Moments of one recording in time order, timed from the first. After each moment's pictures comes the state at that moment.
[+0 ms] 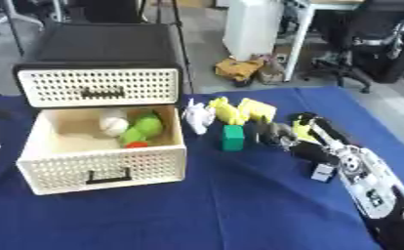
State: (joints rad) left arm -0.21 0.37 -0.09 -1.94 -0.14 0.14 -0.03; right arm -0.45 -0.50 0.05 -1.28 0.64 0.03 0.21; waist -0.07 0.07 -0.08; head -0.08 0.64
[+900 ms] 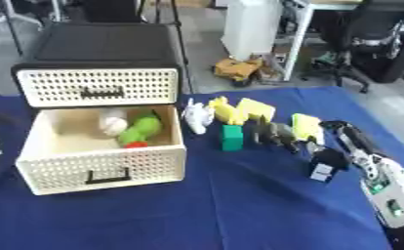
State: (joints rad) left arm -0.20 0.36 -0.08 -1.93 -0.16 0.14 -0.03; right arm -0.40 -0.52 0.00 -1.21 0.69 0.07 0.15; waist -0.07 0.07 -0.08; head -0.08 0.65
